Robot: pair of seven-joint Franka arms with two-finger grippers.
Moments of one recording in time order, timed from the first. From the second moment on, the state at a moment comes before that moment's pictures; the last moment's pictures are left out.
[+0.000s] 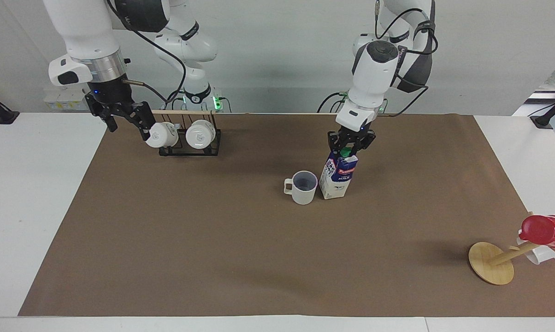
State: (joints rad) left arm -0.44 -0.03 -0.05 -2.03 -0.02 2.12 -0.55; right arm -0.05 0.02 0.07 -1.53 -0.06 1.67 0.31
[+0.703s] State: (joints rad) left arm -0.44 -0.01 -0.06 -2.00 0.03 2.13 -0.58; right arm -0.04 0.02 0.08 -1.51 -0.06 1.58 0.30
